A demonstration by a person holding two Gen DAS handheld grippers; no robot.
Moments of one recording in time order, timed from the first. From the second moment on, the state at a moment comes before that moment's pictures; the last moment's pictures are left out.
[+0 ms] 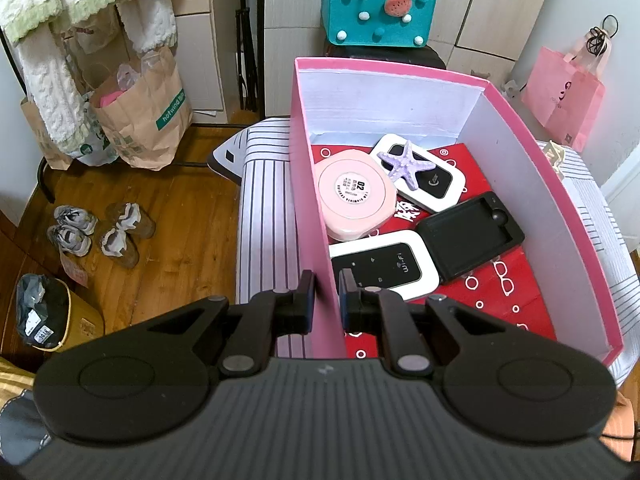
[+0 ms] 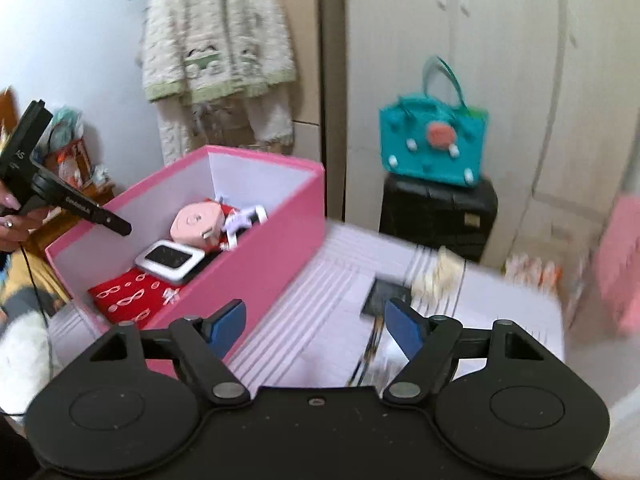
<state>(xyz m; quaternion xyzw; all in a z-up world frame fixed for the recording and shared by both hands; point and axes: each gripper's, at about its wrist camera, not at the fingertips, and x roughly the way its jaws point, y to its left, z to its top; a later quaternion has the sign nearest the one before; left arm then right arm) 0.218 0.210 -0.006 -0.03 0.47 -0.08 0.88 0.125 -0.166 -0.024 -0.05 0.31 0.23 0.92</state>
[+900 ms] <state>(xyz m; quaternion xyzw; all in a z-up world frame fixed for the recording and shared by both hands) 0.218 0.211 -0.006 -0.03 0.47 -0.08 0.88 0.076 -0.172 -0.138 0.00 0.32 0.18 0.93</state>
